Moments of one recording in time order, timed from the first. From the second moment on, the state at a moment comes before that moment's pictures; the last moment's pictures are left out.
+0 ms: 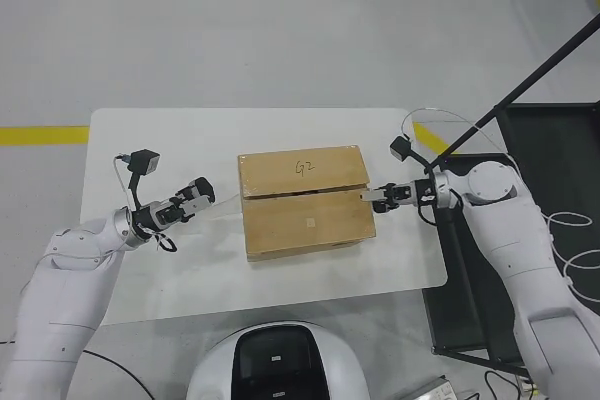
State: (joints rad) left arm 1.09 -1.08 -1.27 -1.30 -0.37 -0.78 -1.04; right arm -0.87 -0.98 1.22 -1.05 0.25 -0.40 1.42
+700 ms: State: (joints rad) left arm 1.09 -1.08 -1.27 -1.30 -0.37 -0.78 -1.04; right arm -0.86 -0.91 1.05 -1.12 0.65 -0.28 1.54
